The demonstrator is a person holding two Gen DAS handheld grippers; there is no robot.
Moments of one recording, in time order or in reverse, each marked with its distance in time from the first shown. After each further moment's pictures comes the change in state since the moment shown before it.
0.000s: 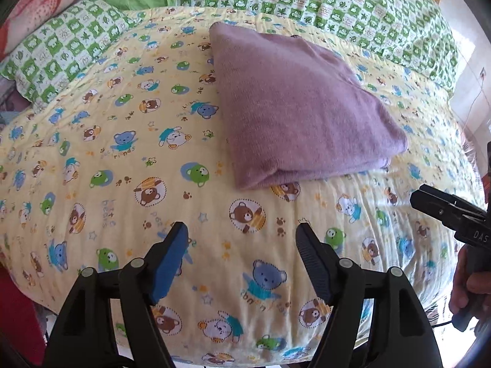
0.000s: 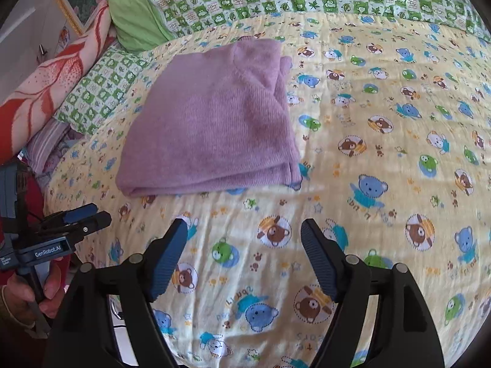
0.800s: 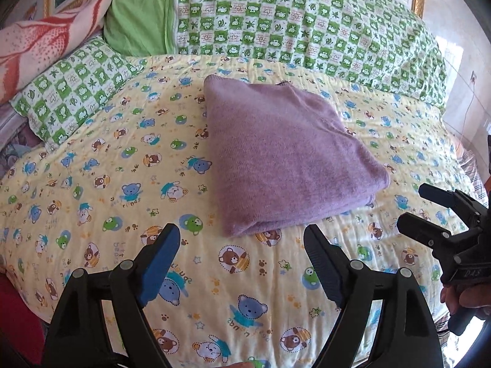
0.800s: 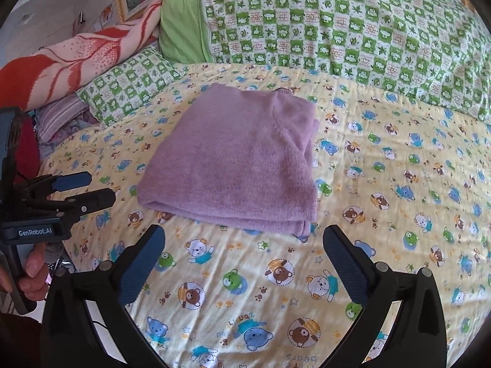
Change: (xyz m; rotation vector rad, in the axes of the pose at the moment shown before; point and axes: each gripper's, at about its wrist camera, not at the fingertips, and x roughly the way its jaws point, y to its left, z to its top) left arm -0.034 -0.017 0.016 0.040 -0.197 0.023; right arm -0.024 0.037 0.011 -0.236 -0.162 -0.050
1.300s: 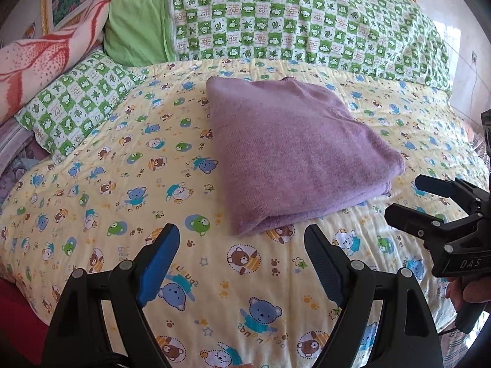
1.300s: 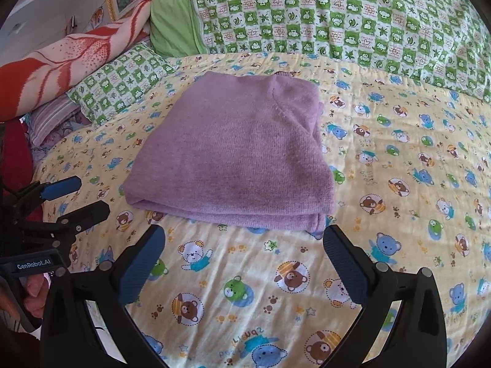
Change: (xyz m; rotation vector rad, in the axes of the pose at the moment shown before) left arm 0.013 -0.004 -0.011 0.068 -0.028 0.068; right arm 0.031 0.006 -0.009 0.034 0.008 0.008
